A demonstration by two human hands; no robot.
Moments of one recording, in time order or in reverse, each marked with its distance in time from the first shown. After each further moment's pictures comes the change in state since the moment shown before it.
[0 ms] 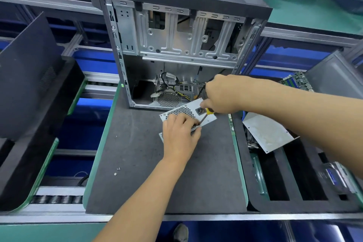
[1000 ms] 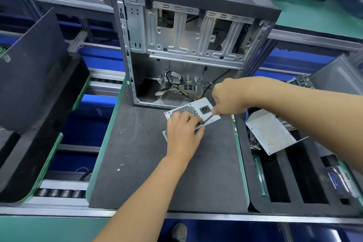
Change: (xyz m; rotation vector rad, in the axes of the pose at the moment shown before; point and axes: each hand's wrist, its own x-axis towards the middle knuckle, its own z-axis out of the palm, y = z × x) left_hand 0.001 0.000 -0.003 0.021 -0.033 0.002; right_hand 0.001 0.001 -0.005 0.028 -0.218 0.045
